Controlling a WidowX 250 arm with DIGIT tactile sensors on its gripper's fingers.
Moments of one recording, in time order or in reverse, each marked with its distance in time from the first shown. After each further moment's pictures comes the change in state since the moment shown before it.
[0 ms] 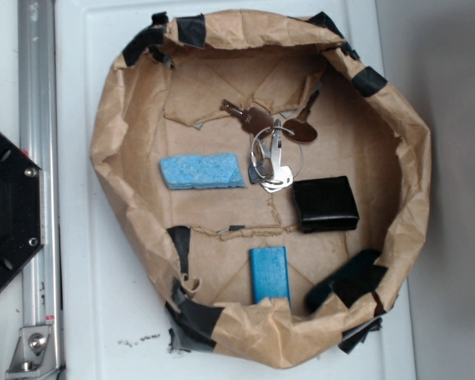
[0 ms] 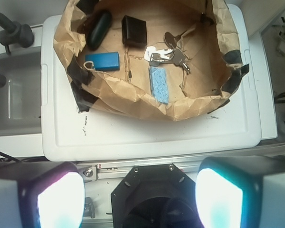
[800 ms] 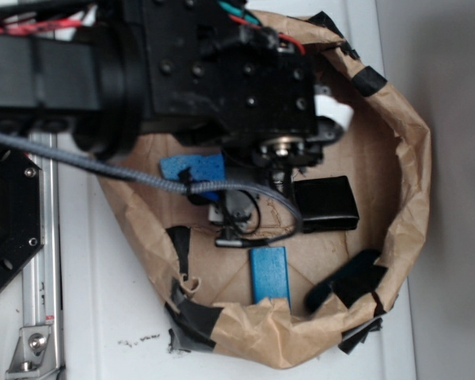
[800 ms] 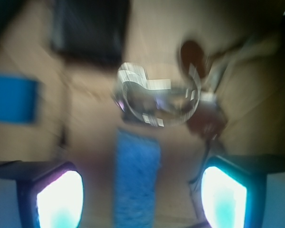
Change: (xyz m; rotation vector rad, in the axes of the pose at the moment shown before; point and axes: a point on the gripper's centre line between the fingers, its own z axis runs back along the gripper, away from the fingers) arm 0.100 0.046 -0.200 0.050 0.234 -0.166
